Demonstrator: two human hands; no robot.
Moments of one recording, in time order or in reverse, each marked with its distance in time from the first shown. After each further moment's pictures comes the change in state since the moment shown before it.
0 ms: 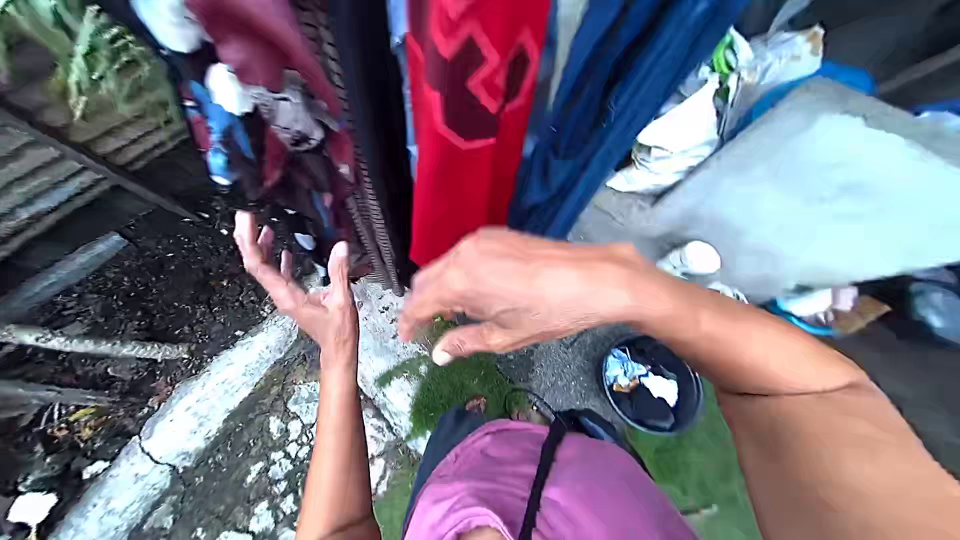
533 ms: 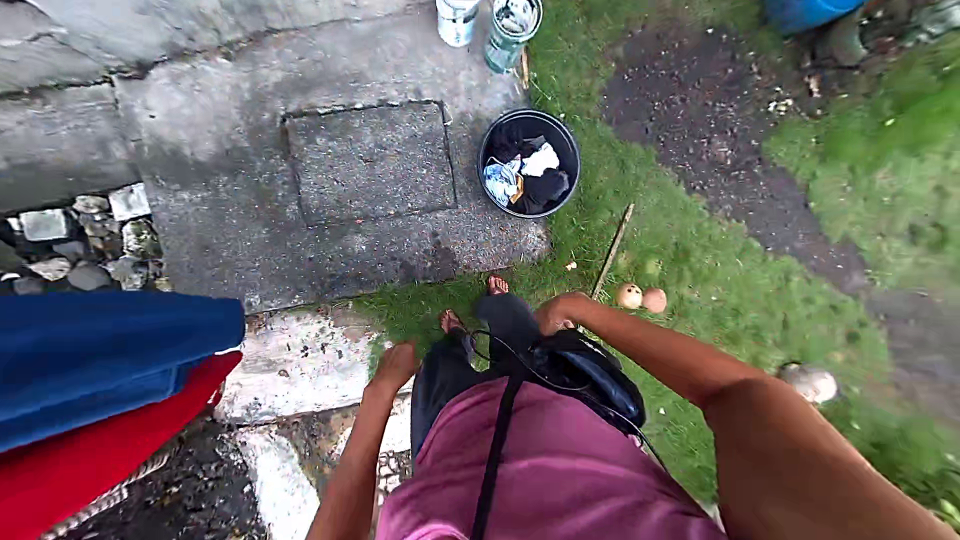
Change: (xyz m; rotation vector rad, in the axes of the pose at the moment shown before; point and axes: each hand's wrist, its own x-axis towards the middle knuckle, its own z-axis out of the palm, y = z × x) left_hand -0.275 -0.002 0.156 0.589 -2.567 0.053; right_hand -0.363 -0.003 0.377 1.166 -0.525 1.611
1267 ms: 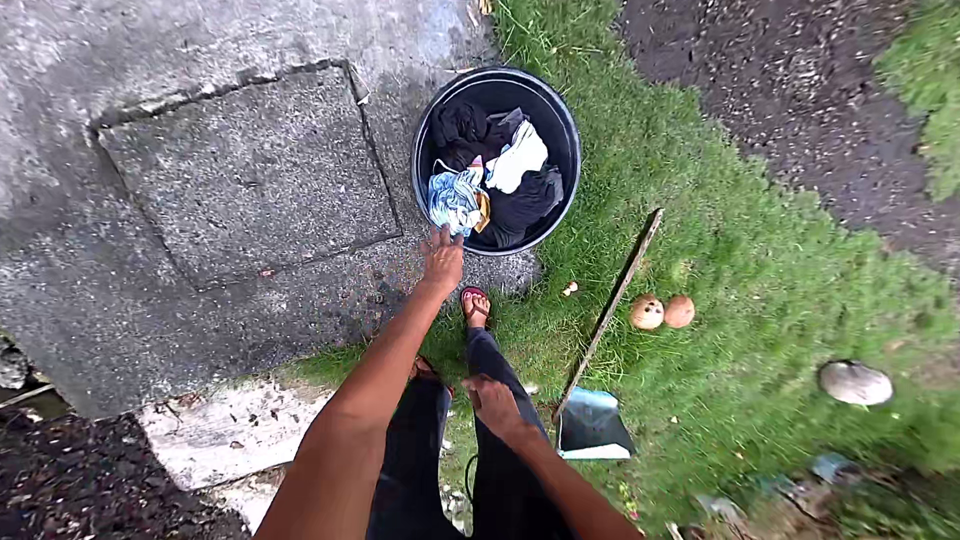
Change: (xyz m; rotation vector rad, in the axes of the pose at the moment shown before) left_hand 0.524 0.269 -0.105 0.227 0.184 0.233; right_hand 0.257 0.119 -0.050 0.841 0.423 -0.230
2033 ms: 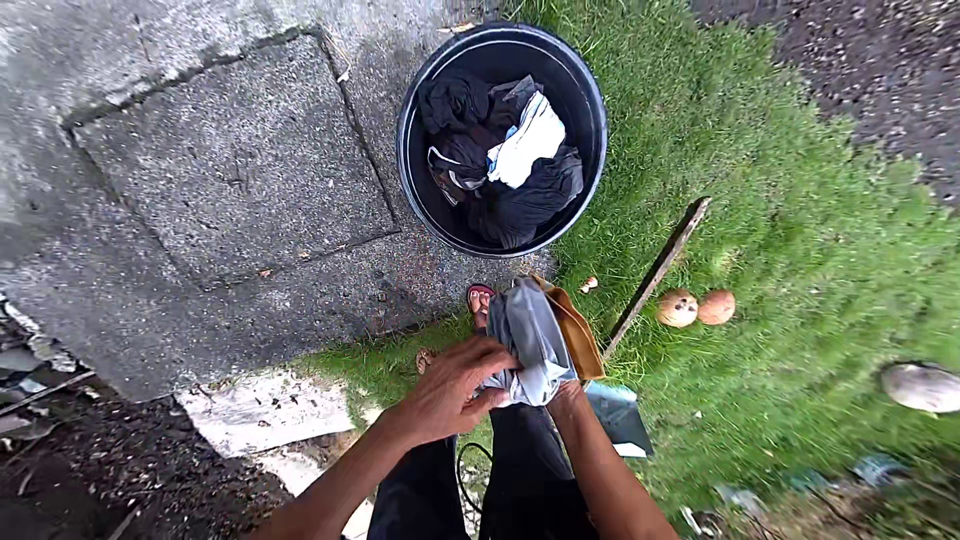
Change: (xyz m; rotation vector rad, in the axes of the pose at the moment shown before) left_hand -0.132 0.038 -0.023 -0.589 -0.010 0.549; right_hand 0.023 0.028 -0.101 1.904 0.418 -0.122
